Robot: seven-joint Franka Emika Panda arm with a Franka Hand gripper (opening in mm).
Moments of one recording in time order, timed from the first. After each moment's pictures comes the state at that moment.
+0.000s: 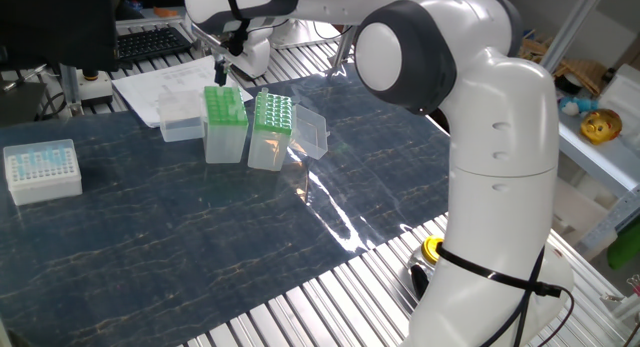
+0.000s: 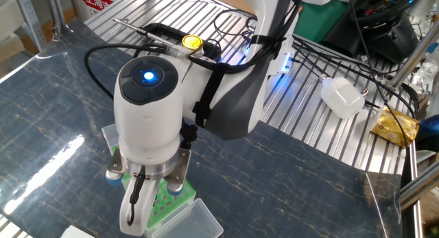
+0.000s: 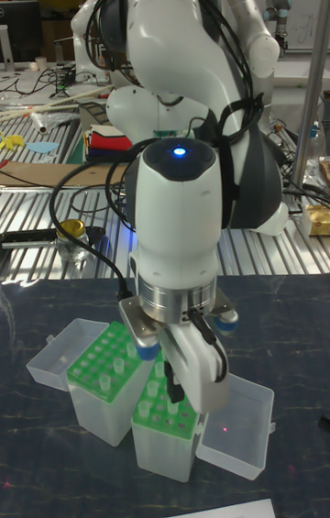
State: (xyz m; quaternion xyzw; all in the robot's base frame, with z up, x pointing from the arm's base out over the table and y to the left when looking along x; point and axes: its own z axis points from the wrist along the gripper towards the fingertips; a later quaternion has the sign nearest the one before) arm 0.707 0.027 0.222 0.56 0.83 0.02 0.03
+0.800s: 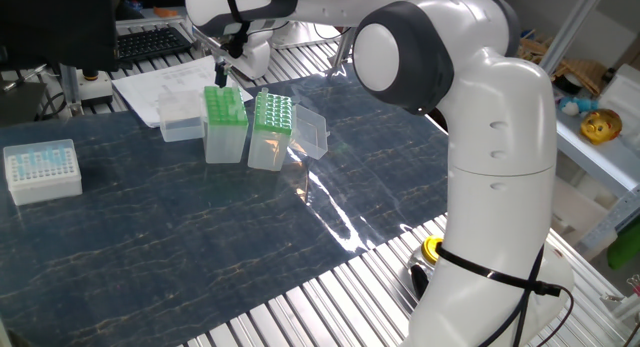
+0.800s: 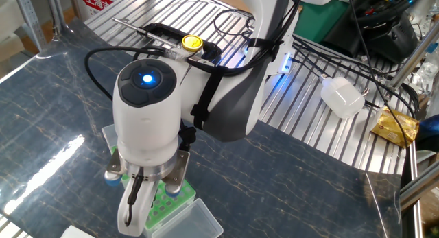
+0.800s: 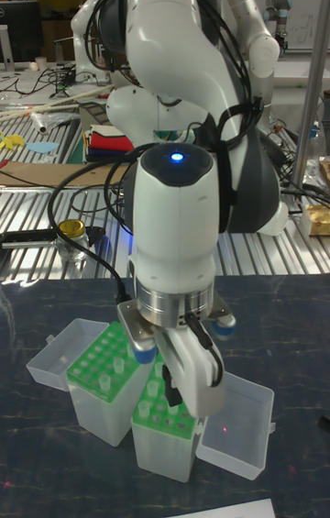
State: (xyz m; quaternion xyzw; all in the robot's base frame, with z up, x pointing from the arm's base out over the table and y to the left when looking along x) arm 0.709 0.025 0.216 0.57 0.82 0.02 0.04
